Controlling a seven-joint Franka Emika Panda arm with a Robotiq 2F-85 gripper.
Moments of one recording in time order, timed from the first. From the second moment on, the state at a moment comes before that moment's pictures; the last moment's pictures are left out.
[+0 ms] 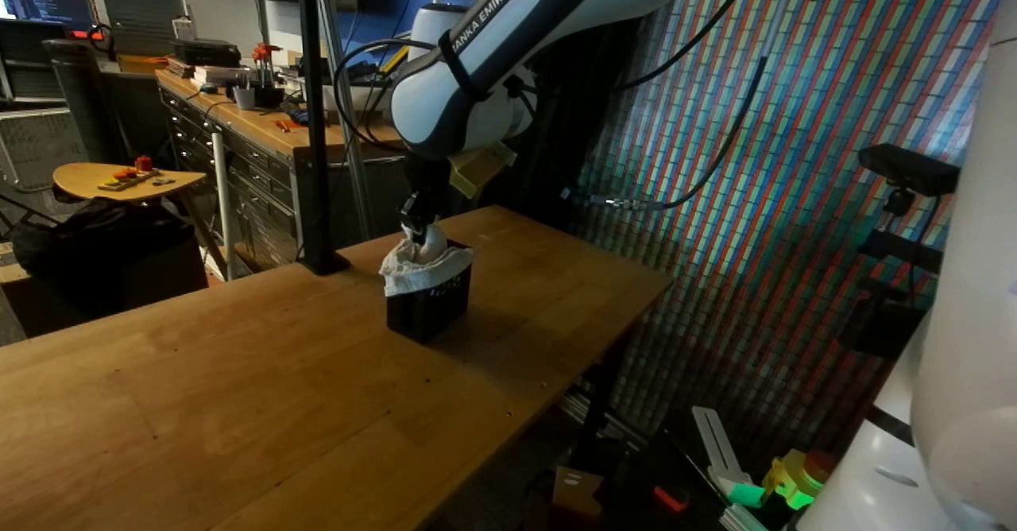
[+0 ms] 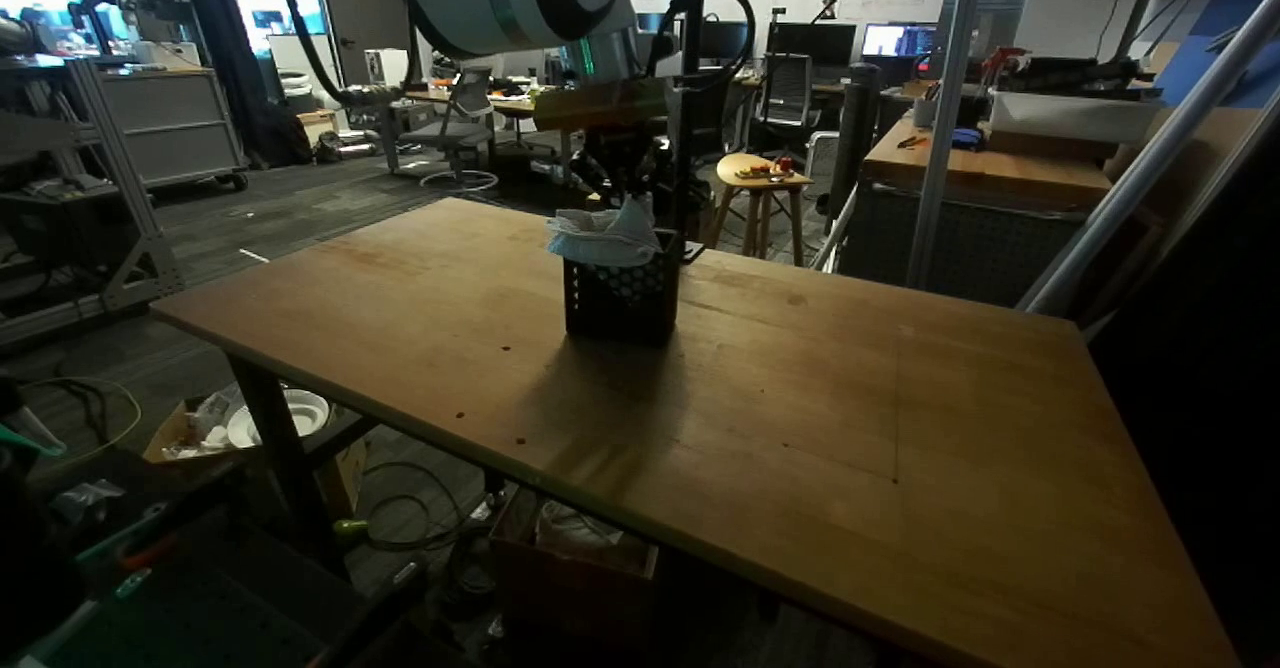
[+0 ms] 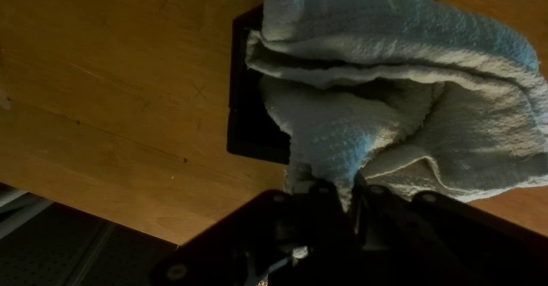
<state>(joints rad) -0.07 0.25 0.00 -2.07 -0.17 2.56 -0.30</state>
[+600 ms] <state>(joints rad) -0.02 0.15 0.00 -2.21 -0.23 2.58 -0.17</state>
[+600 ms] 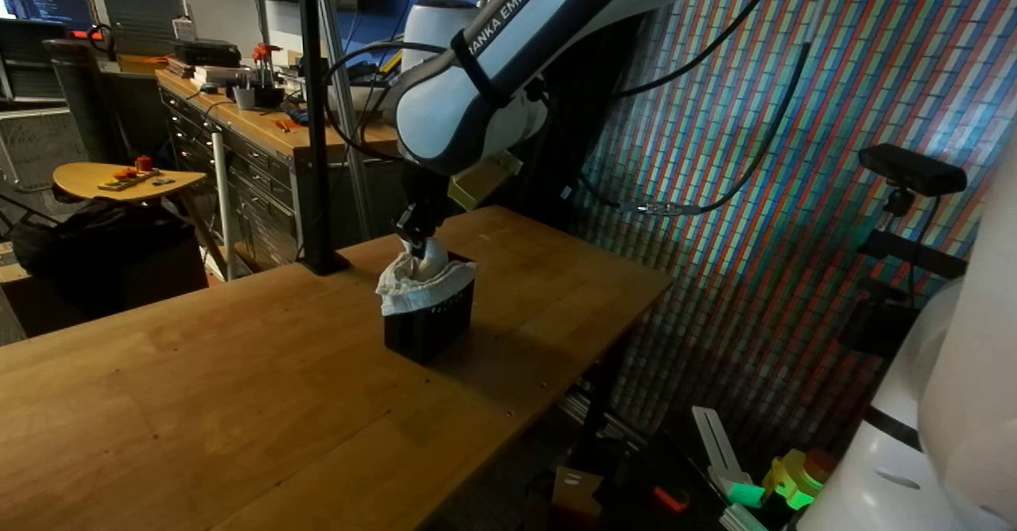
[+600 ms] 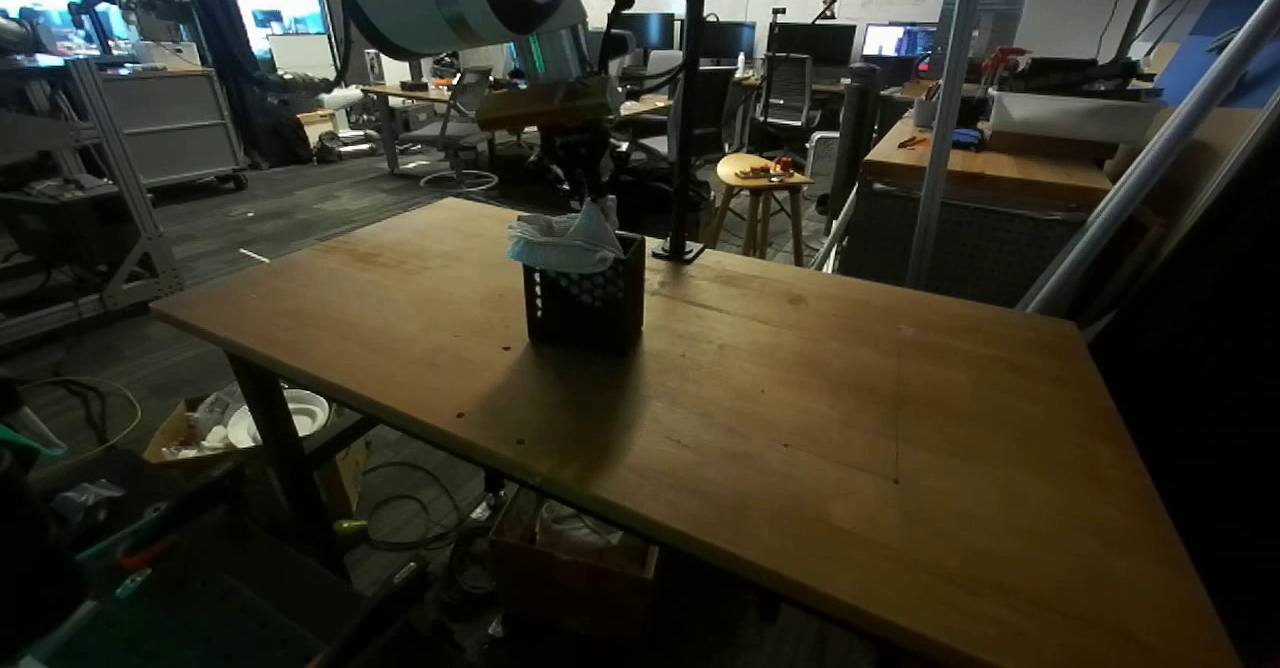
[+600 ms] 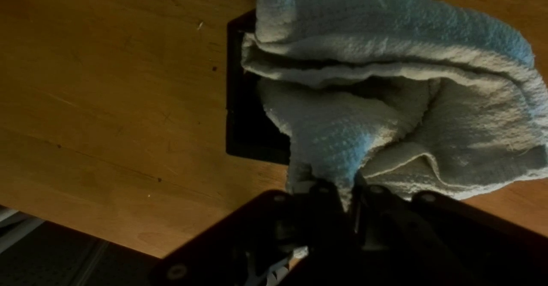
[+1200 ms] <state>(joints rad) -0.02 0.08 -0.01 -2.27 -0.35 2.58 -0.05</state>
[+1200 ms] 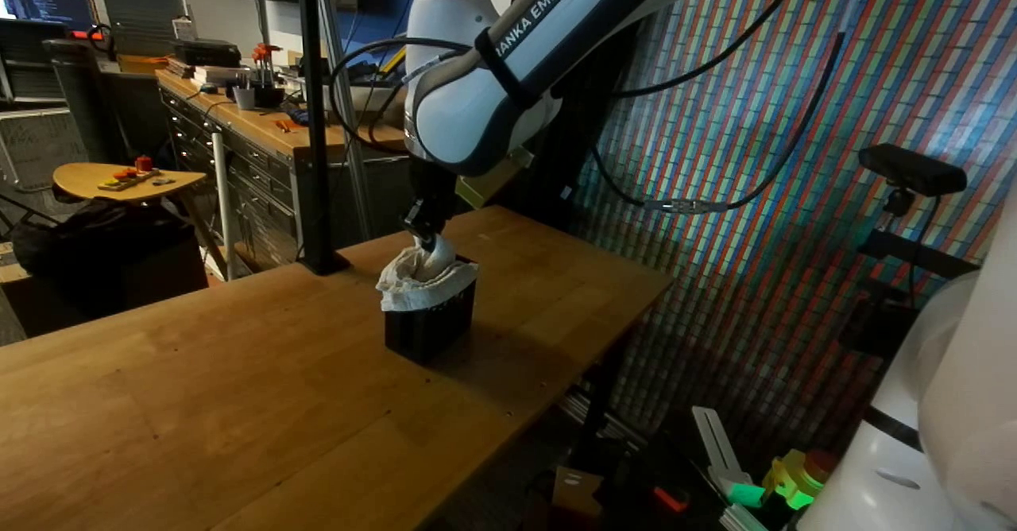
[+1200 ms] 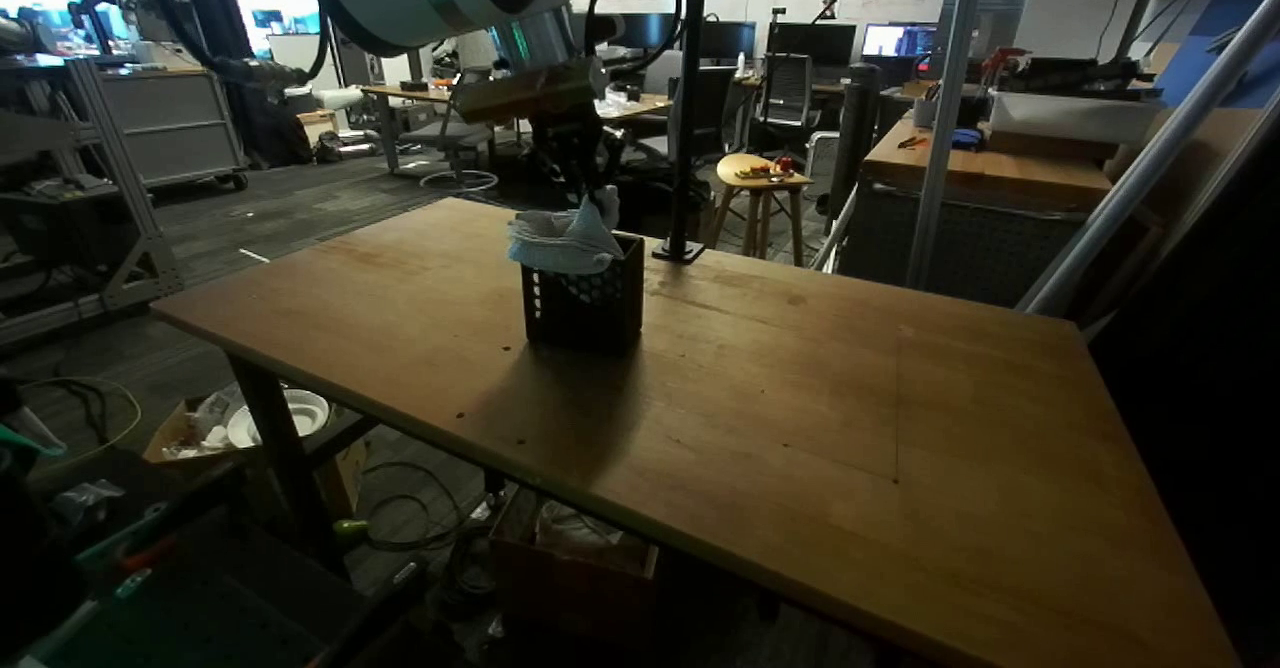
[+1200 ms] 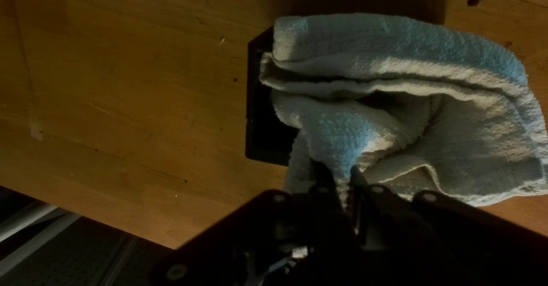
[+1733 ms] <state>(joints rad) -0.01 0.06 0.00 -2.32 -0.35 2.58 -0.01</state>
